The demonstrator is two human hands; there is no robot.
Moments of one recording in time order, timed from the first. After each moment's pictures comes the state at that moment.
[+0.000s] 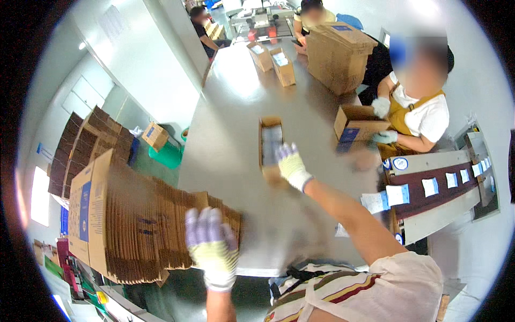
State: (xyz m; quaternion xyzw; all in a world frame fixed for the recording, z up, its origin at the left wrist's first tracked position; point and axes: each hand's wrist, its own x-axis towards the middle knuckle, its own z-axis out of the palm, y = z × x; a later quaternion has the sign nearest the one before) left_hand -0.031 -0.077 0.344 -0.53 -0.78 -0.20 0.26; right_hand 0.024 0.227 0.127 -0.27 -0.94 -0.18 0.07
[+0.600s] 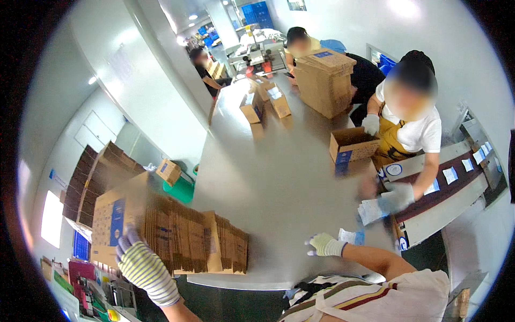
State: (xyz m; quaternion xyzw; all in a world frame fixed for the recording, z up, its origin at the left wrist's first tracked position) left_hand -0.068 -0.158 0.483 -0.26 -0.80 0.16 0.52; right_hand 0.205 0.079 0.099 -0.17 -0.95 0.25 -0.09
